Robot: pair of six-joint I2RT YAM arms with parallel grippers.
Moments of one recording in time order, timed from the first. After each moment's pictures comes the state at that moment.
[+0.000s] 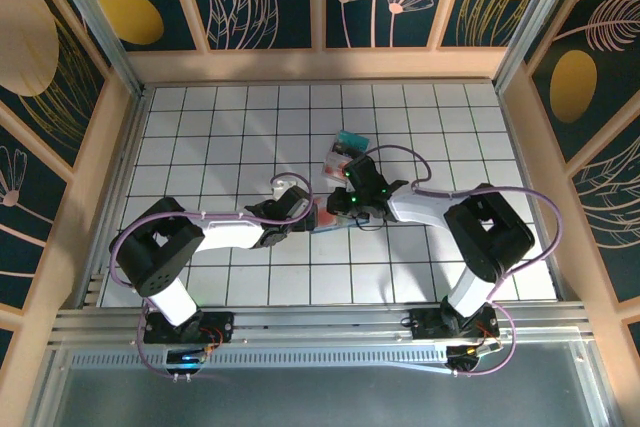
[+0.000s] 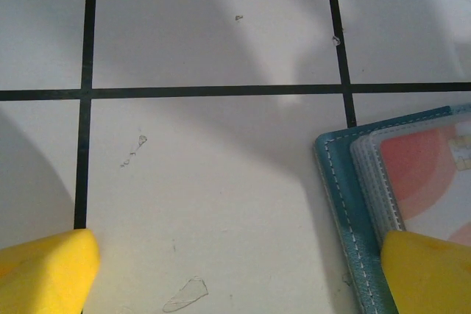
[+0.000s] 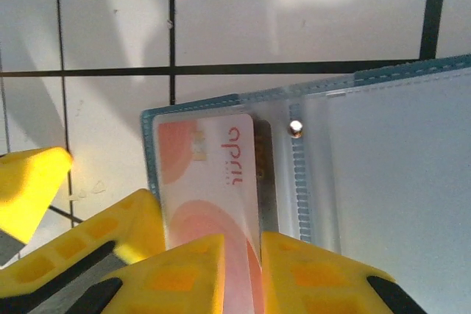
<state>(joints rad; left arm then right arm) -0.84 1.68 0.73 -0.04 -0.37 -0.73 0.69 1.67 0.84 -0.09 -0.25 0.76</state>
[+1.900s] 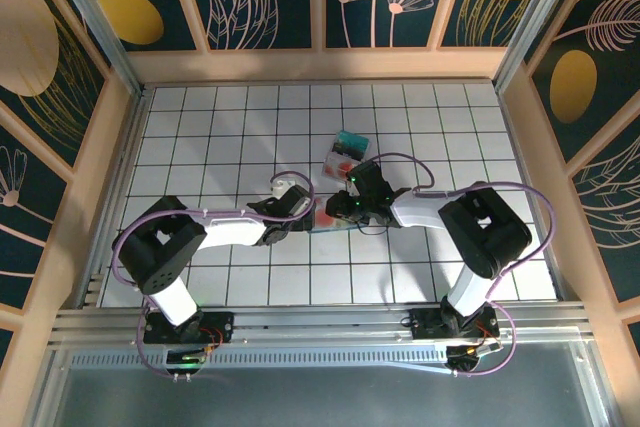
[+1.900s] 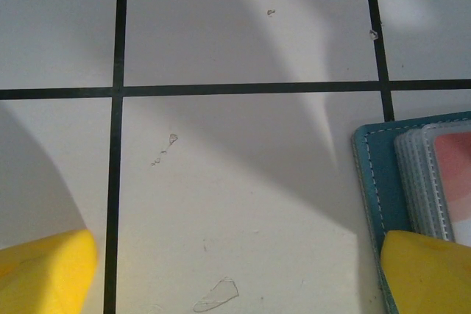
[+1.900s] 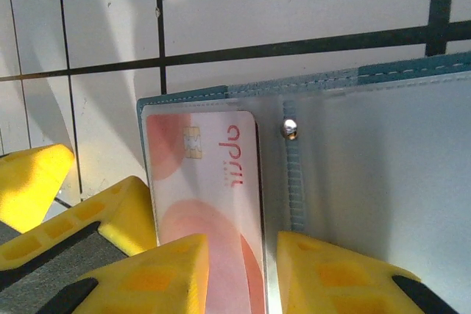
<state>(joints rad) -0.84 1.70 0.77 -0.12 -0.41 -0.73 0.66 1.70 0.76 0.07 -0.34 0.83</state>
